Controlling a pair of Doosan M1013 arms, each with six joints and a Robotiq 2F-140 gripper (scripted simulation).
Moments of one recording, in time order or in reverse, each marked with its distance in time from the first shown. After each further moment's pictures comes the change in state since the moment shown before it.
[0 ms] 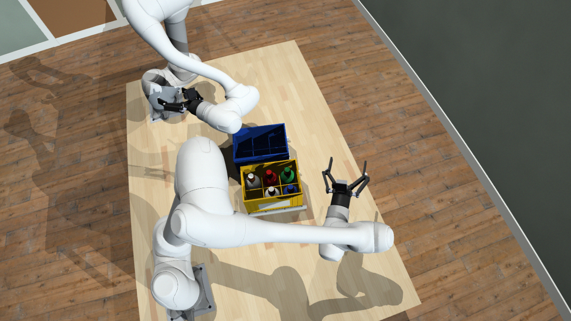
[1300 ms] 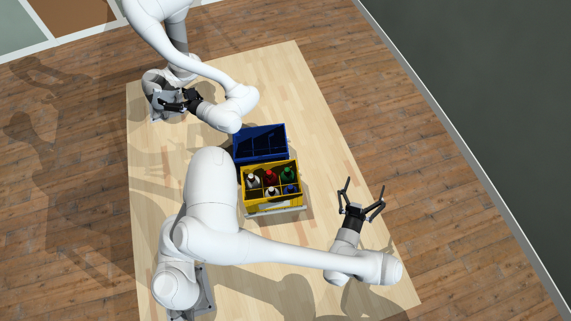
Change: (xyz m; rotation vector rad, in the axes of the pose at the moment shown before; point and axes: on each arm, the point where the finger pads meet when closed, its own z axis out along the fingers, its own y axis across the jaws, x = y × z) left arm 0.000 0.000 0.000 0.000 0.000 0.000; right arm -0.014 0.087 -0.087 -0.136 -0.026 -0.005
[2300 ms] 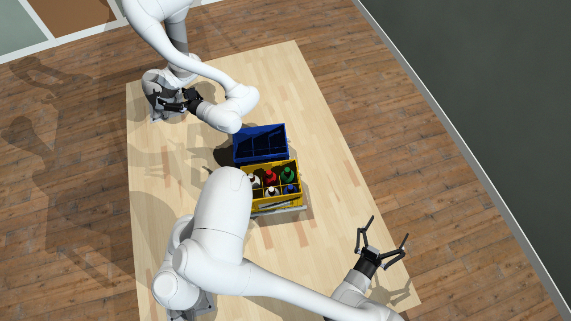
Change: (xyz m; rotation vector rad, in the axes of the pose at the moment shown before) left arm 0.000 0.000 0.000 0.000 0.000 0.000; right arm -0.021 0.136 -0.147 -0.222 -0.042 -0.007
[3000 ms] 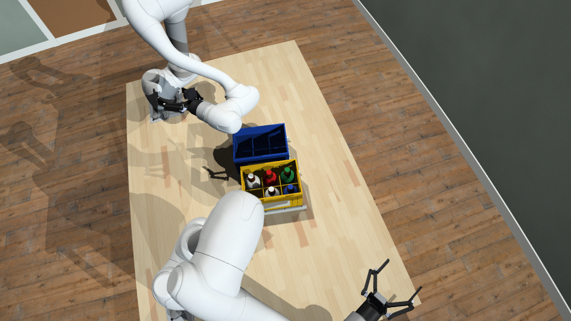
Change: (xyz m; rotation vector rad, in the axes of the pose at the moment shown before) left arm 0.000 0.000 0.000 0.000 0.000 0.000; right arm -0.019 0.127 -0.135 -0.205 -0.039 -0.007
